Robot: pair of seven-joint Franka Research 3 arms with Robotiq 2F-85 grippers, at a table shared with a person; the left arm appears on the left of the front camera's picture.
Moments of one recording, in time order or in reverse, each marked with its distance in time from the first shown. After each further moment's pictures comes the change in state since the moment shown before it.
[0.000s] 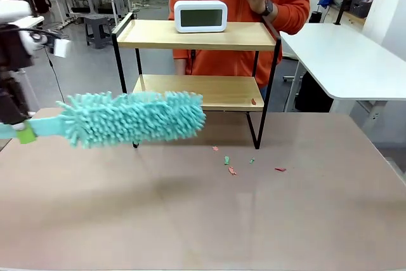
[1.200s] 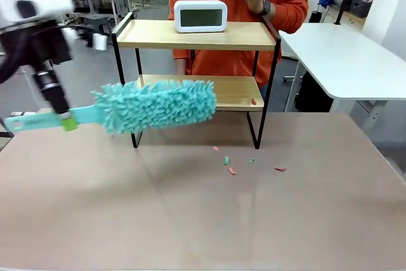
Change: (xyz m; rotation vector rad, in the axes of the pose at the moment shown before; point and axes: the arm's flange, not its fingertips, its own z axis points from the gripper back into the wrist) left arm 0.082 0.001 -0.008 0.055 -0.006 0.081; right arm 0.000 0.000 0.000 0.000 0.000 0.000
